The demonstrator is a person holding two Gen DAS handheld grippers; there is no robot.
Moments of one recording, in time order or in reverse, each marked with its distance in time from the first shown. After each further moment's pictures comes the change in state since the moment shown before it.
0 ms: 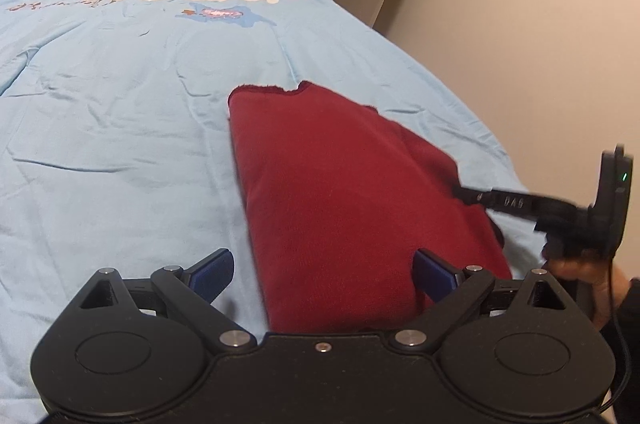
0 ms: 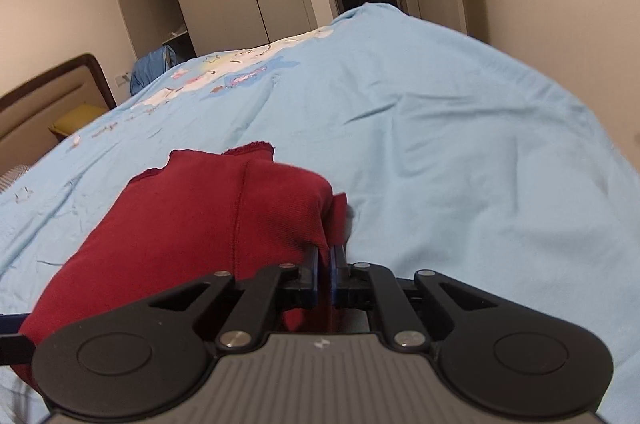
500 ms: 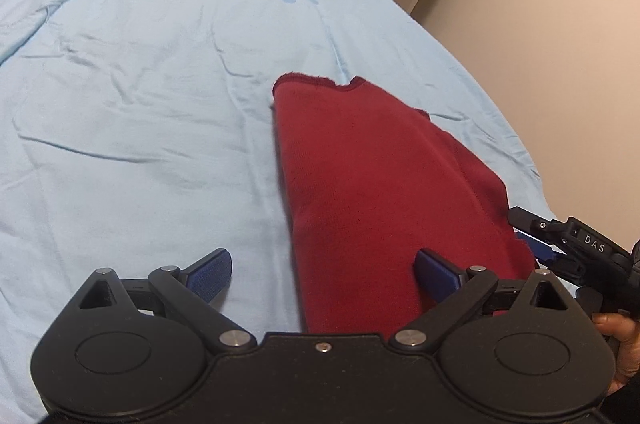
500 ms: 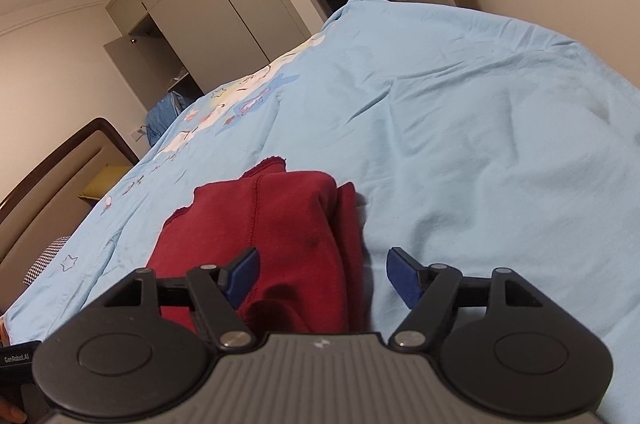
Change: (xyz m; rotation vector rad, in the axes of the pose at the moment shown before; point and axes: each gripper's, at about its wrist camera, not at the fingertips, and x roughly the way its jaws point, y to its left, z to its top) left arm 0.029 0.034 0.025 -0.127 0.088 0.043; right arm -0.013 -0.018 -0.008 0.223 -0.016 0.120
